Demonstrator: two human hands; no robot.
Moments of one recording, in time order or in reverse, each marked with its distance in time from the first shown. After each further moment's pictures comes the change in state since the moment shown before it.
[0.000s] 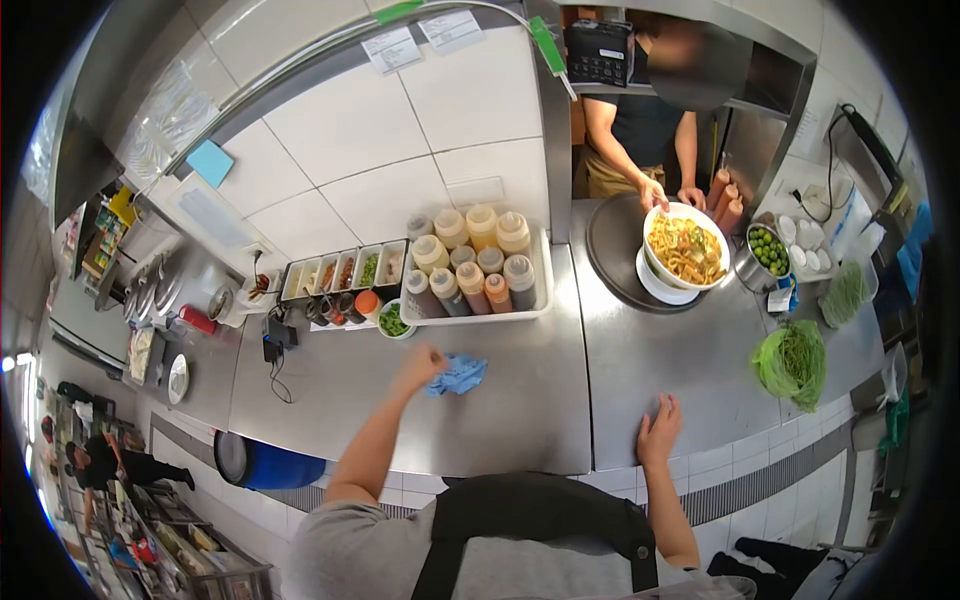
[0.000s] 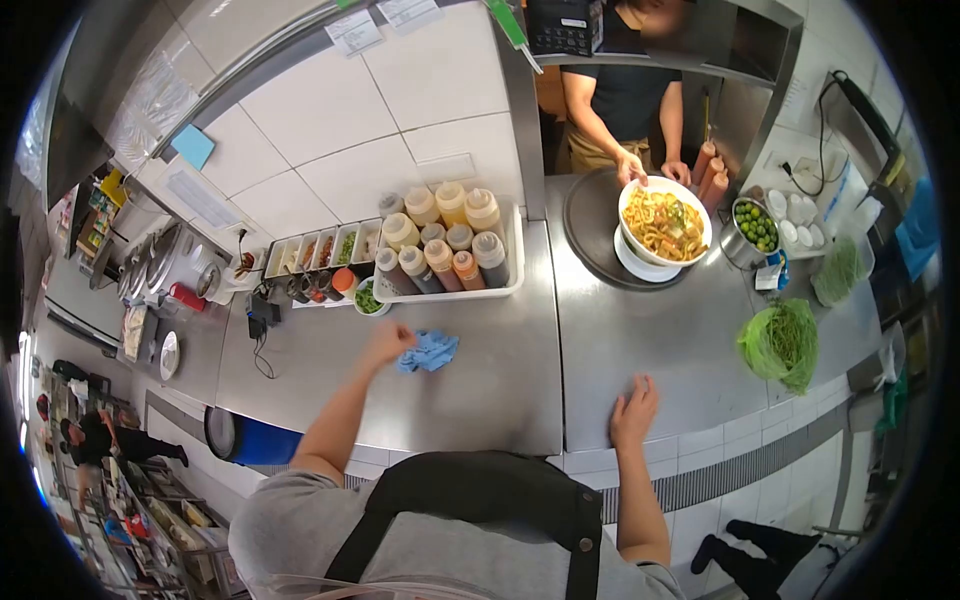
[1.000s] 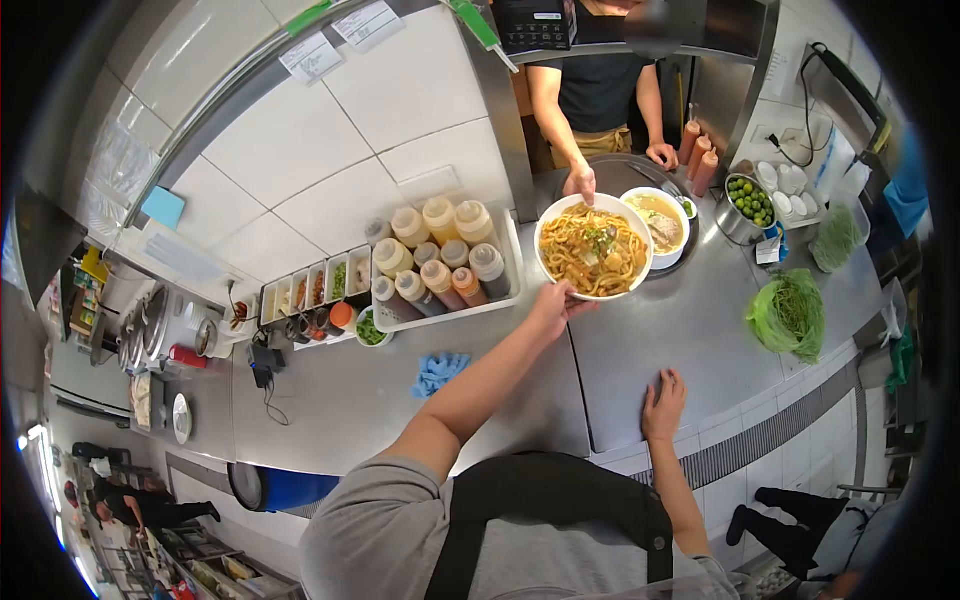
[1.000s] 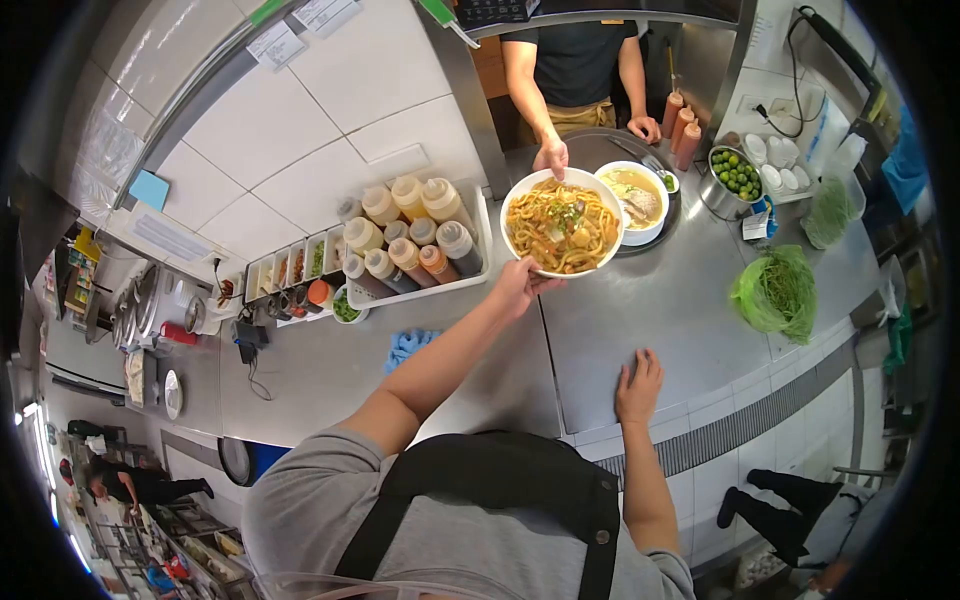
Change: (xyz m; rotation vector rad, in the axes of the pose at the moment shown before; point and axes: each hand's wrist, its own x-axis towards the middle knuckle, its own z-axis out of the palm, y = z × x) left_hand 0.079 0.296 0.138 -1.504 -0.510 -0.108; right_hand 0.005 0.004 -0.011 -0.048 0.019 0.118
